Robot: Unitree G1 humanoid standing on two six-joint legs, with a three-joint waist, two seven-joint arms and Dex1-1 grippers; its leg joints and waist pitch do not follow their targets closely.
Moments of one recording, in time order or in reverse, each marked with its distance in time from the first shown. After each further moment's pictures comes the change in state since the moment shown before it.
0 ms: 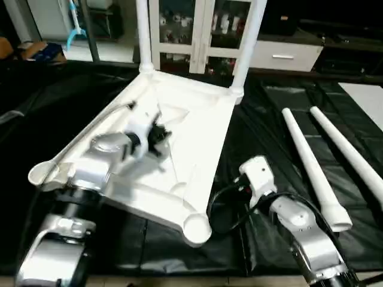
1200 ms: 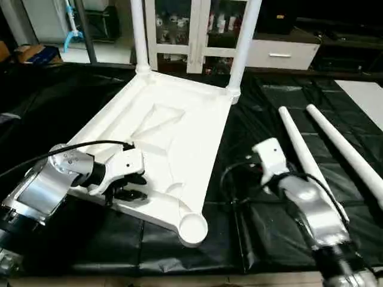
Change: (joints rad) left arm 0.176 0.401 -0.303 -0.160 0.104 -0.155 -0.567; right arm -0.199 -0.022 -0.045 0.257 -0.032 0.131 -0.014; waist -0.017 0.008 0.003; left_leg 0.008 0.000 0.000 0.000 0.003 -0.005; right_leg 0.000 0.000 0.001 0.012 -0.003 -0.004
